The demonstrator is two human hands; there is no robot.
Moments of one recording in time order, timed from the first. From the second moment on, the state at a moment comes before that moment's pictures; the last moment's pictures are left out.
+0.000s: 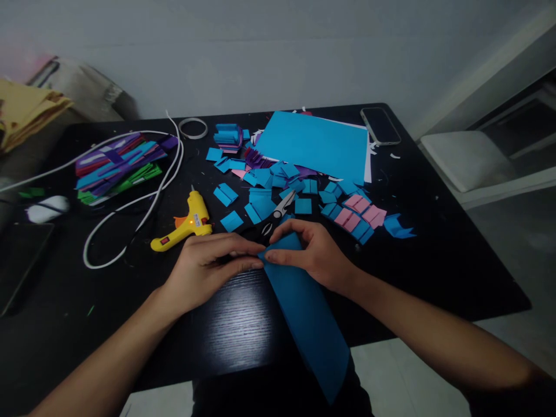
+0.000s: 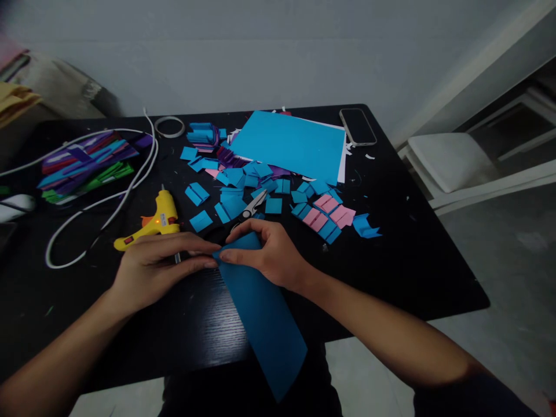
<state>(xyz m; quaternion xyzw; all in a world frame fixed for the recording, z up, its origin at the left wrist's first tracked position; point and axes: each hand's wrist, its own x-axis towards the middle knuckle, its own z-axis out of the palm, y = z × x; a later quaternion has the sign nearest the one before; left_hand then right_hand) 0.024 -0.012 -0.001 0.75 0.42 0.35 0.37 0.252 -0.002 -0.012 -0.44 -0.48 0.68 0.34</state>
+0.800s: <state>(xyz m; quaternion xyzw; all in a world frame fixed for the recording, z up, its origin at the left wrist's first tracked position) 0.026 -0.010 -0.003 0.68 0.47 0.24 0.50 0.256 0.009 -0.019 -0.45 -0.43 0.70 0.34</state>
